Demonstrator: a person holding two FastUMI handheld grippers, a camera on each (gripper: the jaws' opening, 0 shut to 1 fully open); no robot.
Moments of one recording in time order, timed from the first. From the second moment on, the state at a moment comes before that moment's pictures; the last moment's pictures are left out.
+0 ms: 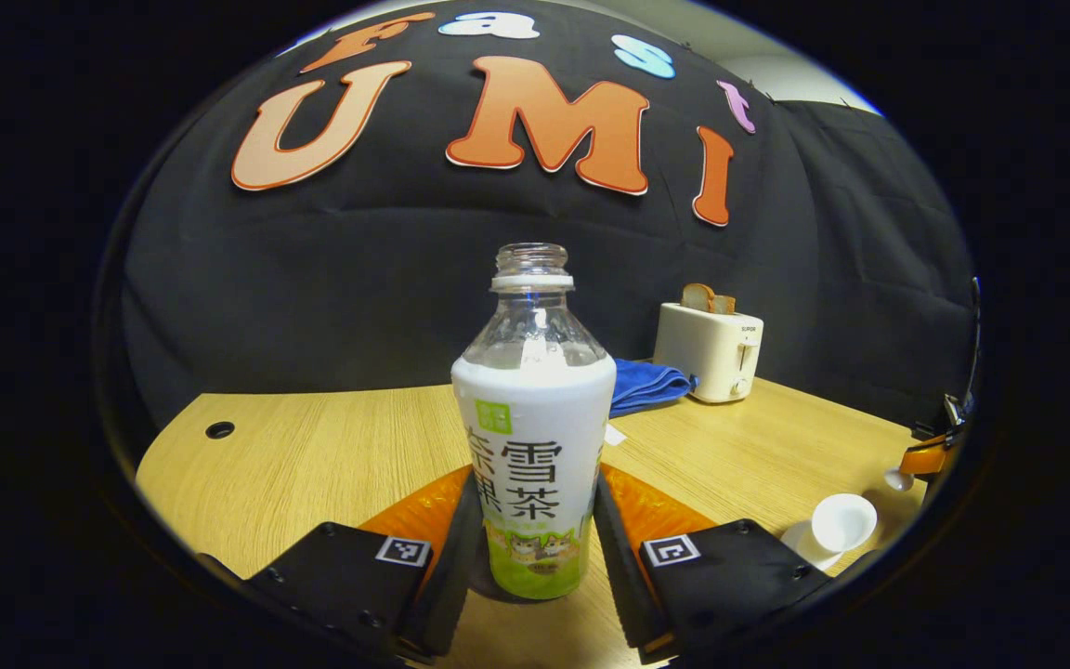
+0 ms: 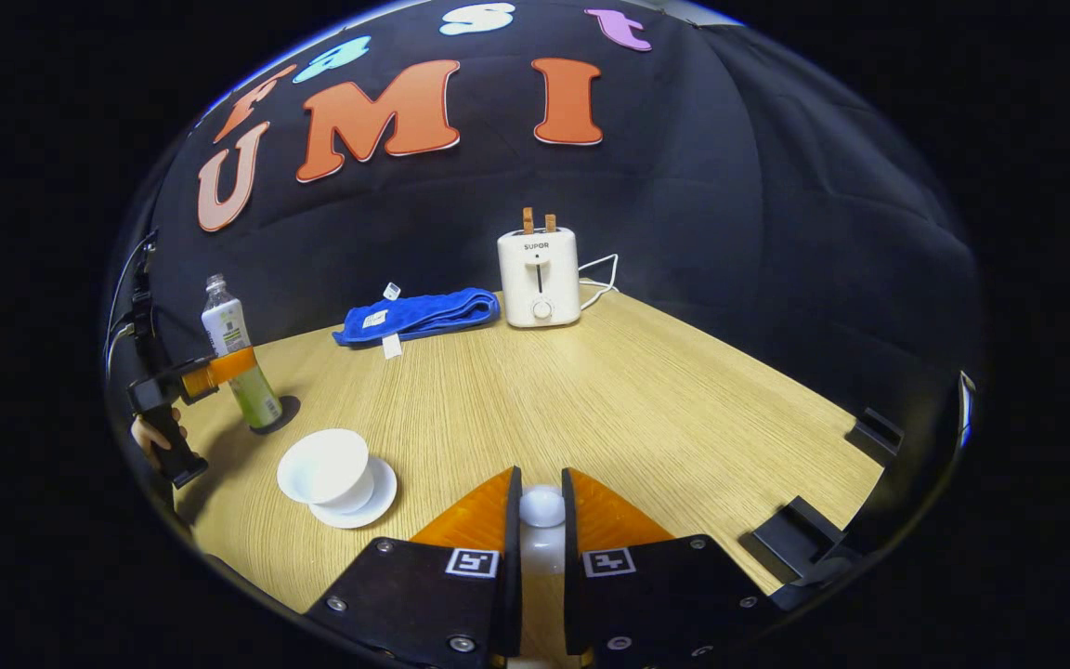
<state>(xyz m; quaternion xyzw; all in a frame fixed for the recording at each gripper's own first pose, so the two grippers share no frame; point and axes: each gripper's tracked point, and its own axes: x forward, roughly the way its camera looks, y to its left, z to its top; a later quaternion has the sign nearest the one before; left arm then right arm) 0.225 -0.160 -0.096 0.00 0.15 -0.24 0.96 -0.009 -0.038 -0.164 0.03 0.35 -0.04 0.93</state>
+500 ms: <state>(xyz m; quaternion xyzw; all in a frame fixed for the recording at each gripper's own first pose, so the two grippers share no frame) 0.219 -0.160 -0.097 -0.01 0.14 -0.24 0.96 -0.009 -0.035 -0.164 0.03 0.35 -0.04 0.93</state>
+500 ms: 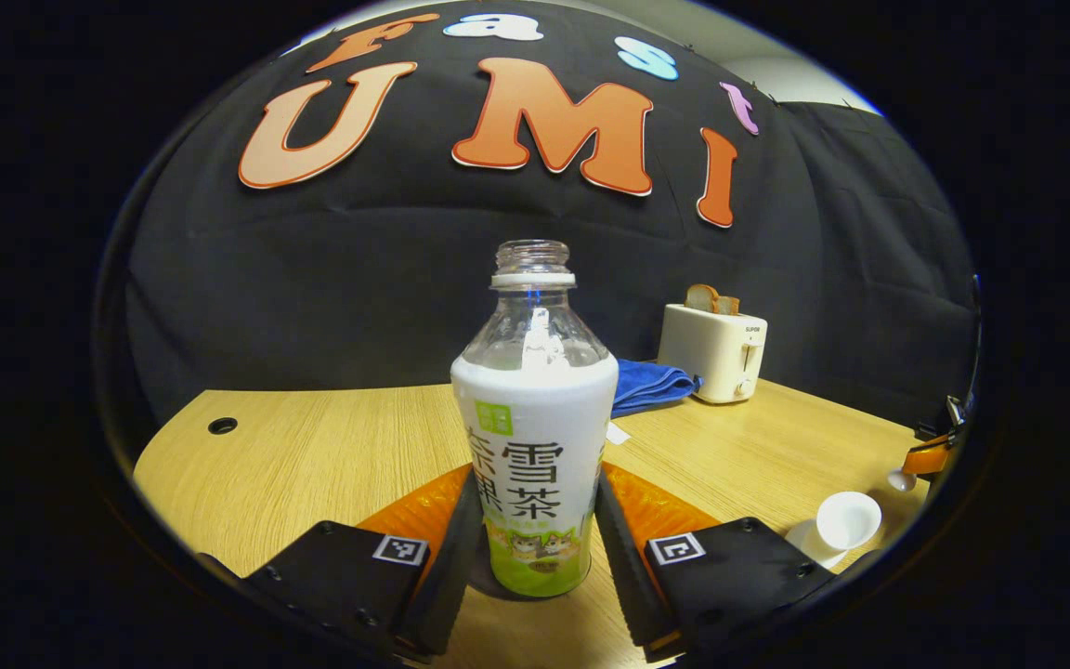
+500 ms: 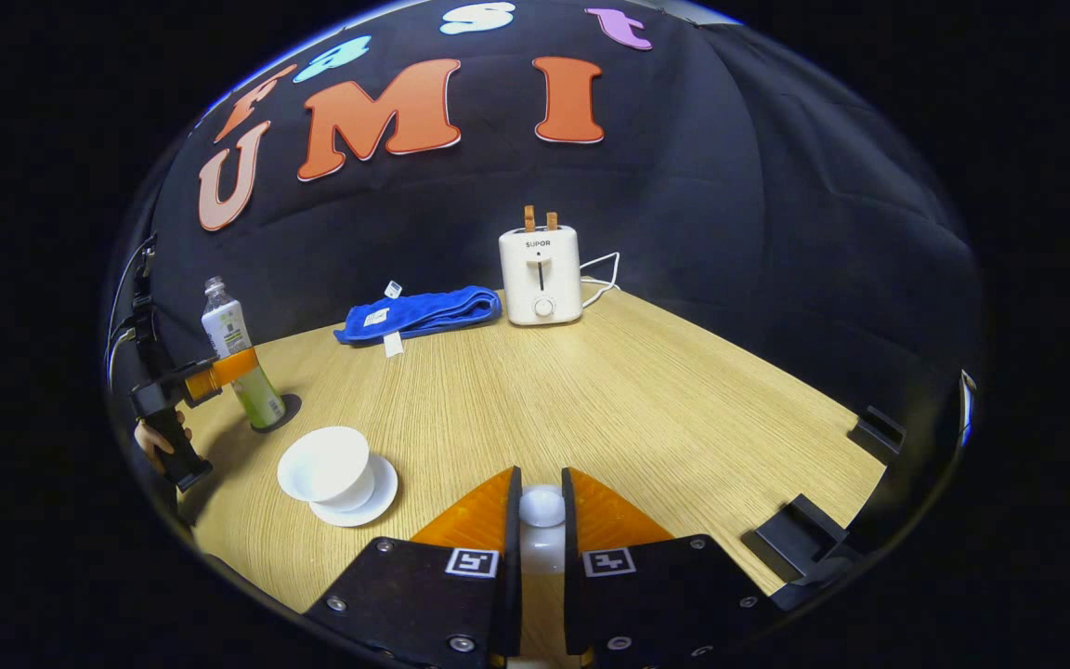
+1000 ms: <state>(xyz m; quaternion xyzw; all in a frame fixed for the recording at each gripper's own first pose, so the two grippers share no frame) 0.192 -0.149 -0.099 0.00 0.15 -0.22 0.96 -0.010 -0.029 -0.151 0.03 0.34 -0.03 0.94</state>
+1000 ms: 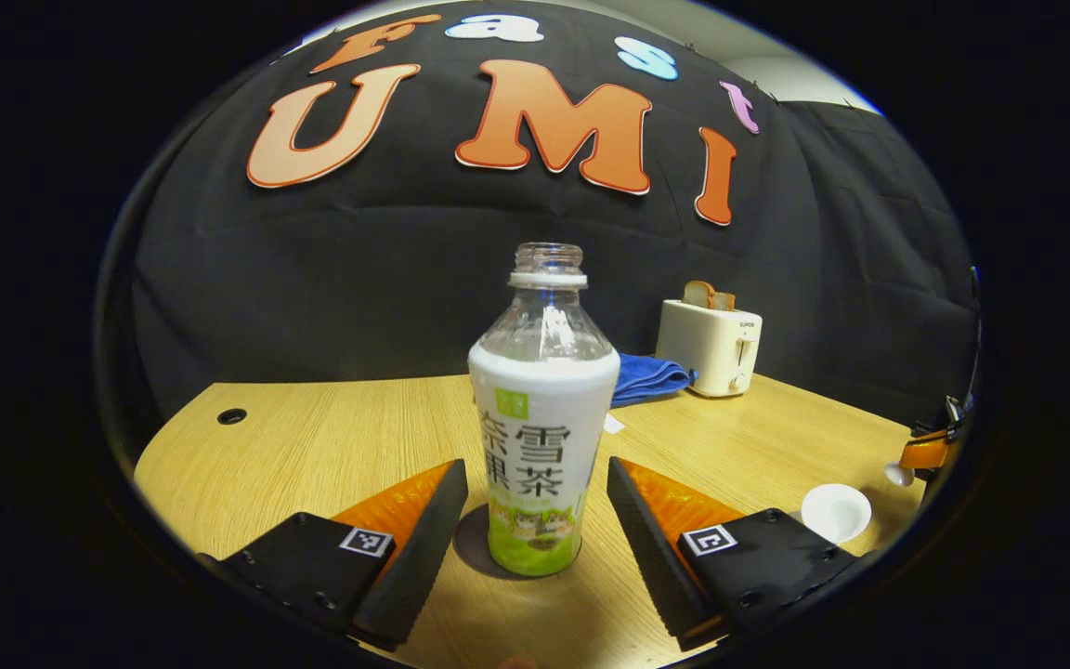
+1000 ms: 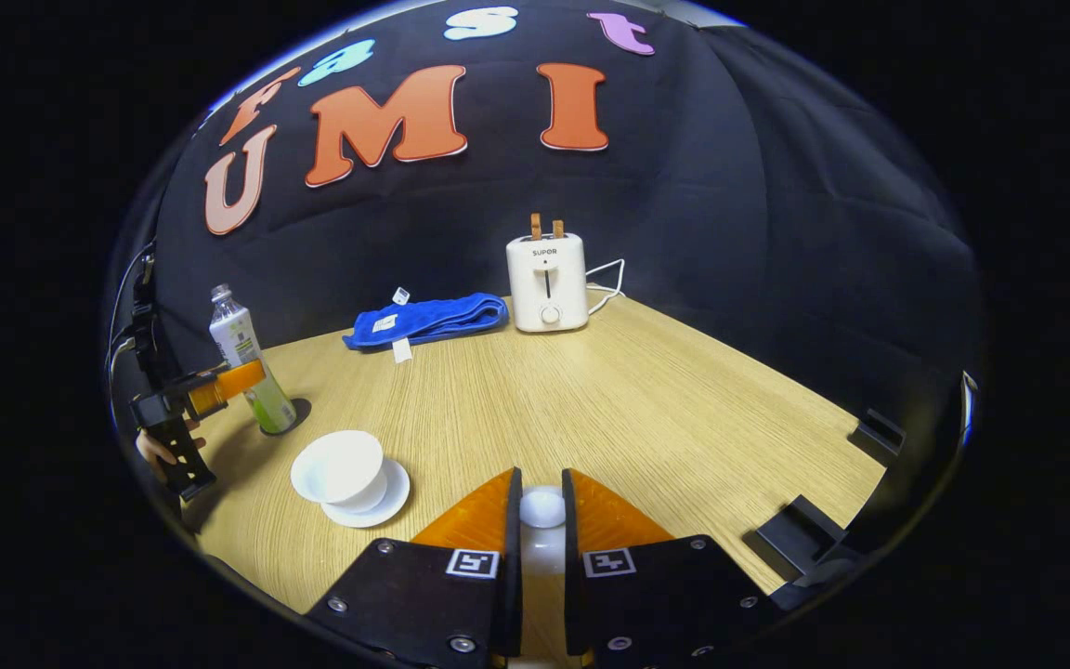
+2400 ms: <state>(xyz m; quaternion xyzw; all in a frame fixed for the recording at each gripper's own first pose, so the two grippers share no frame) 0.040 -0.020 -0.061 -0.01 0.09 -0.06 0.99 0.030 0.125 -0.150 0.00 0.30 0.14 0.94</state>
